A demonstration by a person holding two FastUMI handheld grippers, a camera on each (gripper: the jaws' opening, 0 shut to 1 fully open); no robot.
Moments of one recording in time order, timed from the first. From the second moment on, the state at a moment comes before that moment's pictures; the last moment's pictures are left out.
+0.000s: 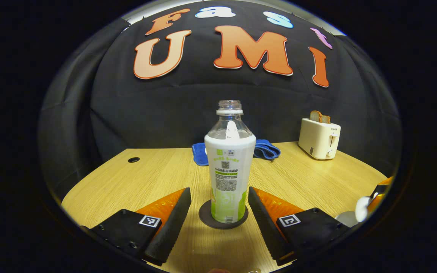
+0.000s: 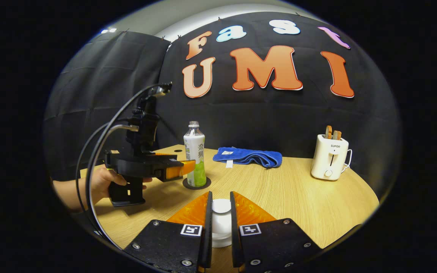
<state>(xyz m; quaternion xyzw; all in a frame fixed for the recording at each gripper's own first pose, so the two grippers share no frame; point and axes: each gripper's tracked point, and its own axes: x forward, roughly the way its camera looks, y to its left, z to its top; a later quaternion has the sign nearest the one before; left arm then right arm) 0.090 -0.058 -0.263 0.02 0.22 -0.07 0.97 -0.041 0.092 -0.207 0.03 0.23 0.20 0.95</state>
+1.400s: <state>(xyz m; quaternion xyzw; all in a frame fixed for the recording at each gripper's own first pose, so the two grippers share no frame) 0.041 -0.047 -0.174 0.00 0.14 -0.07 0.99 -0.022 0.079 -0.166 -0.02 0.17 0.14 0.97</state>
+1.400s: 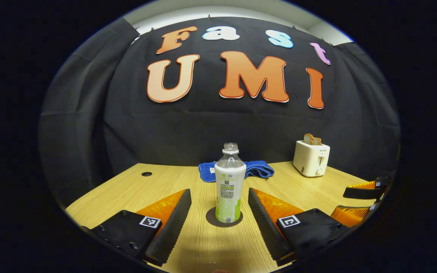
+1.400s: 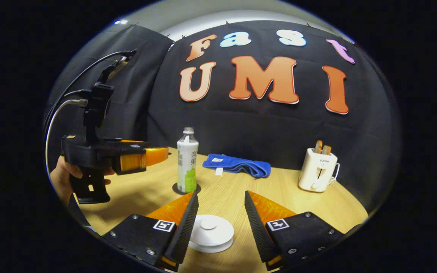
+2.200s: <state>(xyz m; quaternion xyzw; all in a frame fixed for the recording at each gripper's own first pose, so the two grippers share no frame) 0.010 0.008 -0.062 0.00 0.04 -0.03 1.00 0.013 0.046 -0.059 -0.03 0.06 0.04 1.00</state>
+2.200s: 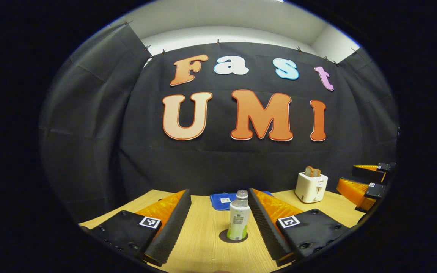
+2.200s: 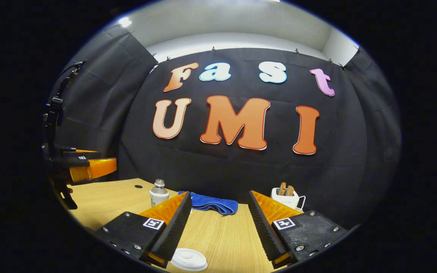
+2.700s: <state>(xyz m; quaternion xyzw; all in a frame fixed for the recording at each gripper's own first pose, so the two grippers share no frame) 0.009 0.037 -0.045 0.00 0.02 0.01 1.00 0.020 0.049 -0.051 -0.01 0.06 0.04 1.00</state>
